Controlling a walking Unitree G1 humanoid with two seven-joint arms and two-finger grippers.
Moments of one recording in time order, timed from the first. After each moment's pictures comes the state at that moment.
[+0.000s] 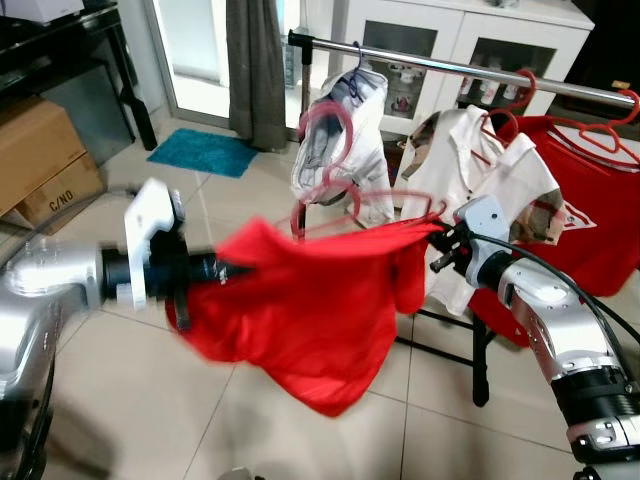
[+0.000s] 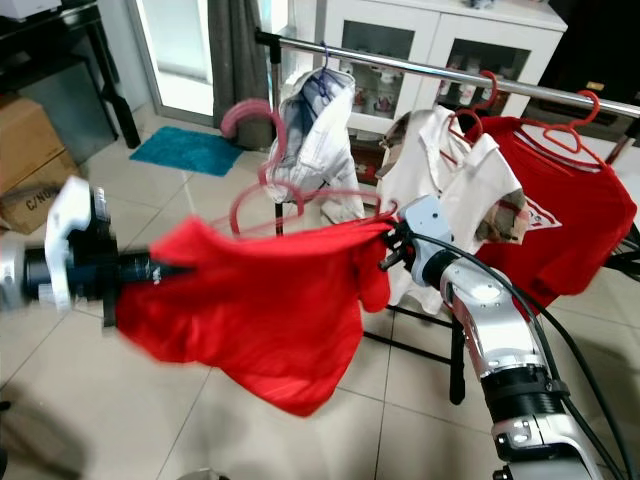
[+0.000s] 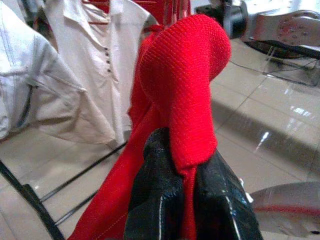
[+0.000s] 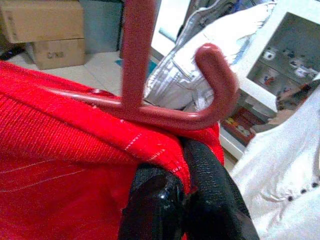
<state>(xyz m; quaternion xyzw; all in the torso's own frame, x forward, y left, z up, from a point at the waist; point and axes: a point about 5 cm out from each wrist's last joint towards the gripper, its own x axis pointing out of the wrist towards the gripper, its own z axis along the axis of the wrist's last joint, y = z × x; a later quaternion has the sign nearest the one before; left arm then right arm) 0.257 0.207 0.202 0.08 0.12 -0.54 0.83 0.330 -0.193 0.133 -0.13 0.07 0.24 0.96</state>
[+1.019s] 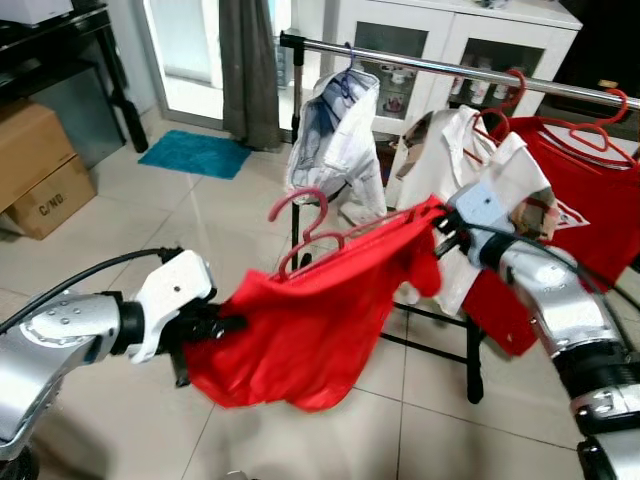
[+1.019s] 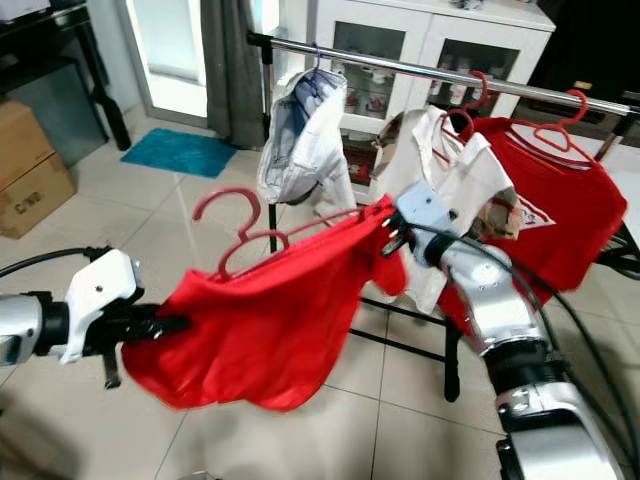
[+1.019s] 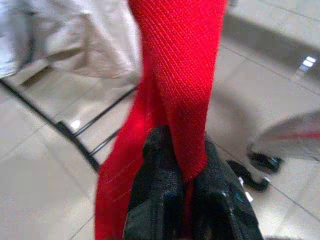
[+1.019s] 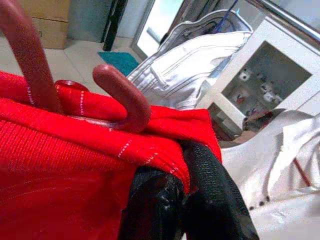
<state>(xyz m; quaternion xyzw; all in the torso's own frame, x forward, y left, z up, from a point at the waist) 0.236 0.205 0.166 0.21 0.23 -0.45 0.84 0.349 -0.201 0.149 -0.23 0.04 0.24 0.94</state>
